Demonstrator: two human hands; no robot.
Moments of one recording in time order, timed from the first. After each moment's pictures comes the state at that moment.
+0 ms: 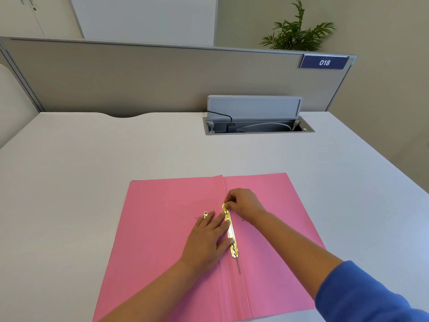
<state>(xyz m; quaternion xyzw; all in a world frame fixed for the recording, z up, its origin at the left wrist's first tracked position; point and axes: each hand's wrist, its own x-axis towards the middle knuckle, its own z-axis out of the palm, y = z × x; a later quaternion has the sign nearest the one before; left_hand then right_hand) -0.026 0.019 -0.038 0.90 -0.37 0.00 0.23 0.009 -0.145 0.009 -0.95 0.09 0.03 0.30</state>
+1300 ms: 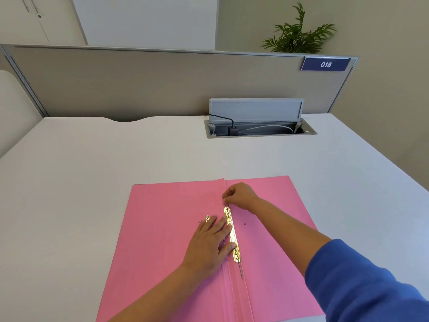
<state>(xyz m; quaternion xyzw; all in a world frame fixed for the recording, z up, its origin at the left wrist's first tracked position) -0.026 0.019 -0.039 0.91 -0.36 -0.01 0.23 0.039 -0.145 0.021 -0.91 0.15 0.09 0.39</state>
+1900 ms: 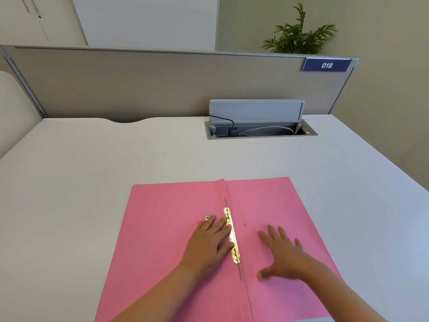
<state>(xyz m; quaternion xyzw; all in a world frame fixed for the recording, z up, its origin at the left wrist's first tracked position) -0.016 0.021 -0.039 0.91 -0.36 -0.05 0.21 -0.104 -0.169 0.023 -0.95 0.11 0.26 0.12</state>
